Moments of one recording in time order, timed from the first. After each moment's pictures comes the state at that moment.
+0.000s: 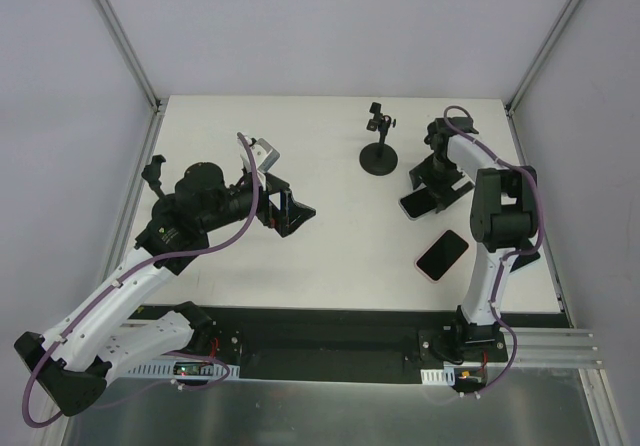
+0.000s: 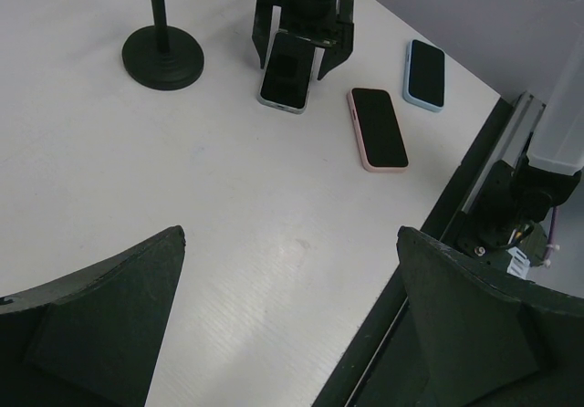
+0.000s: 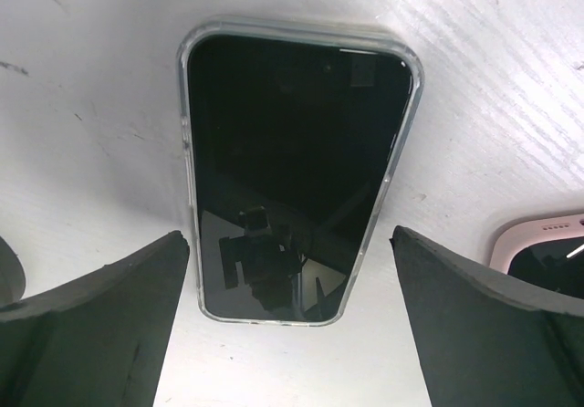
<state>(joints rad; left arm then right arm) -0.65 0.88 0.97 -0.32 0.34 -0.21 0.12 2.04 1.54 -0.96 0.19 1.03</state>
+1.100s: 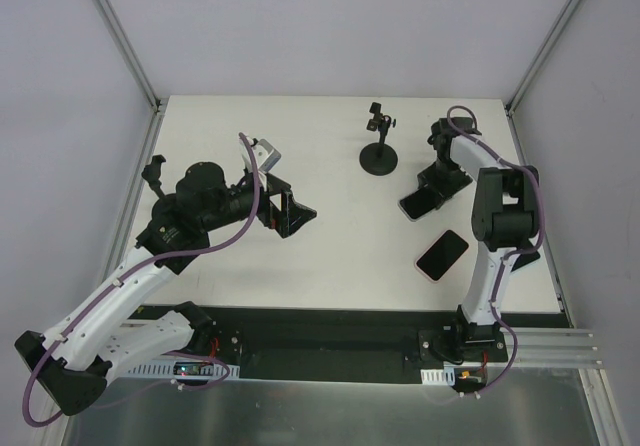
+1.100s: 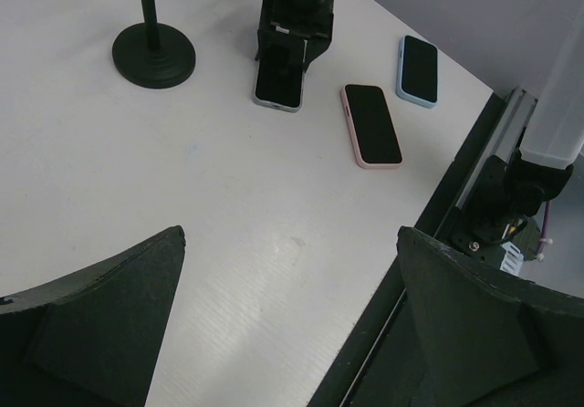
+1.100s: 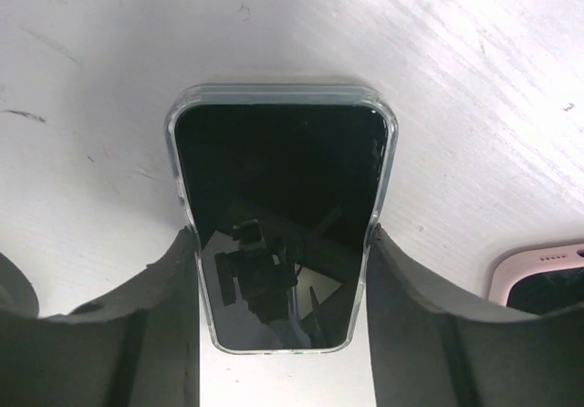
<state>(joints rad) -0.65 0.88 0.97 -0.32 0.36 -0.21 0.10 2.07 1.55 -0.94 0.21 1.04</state>
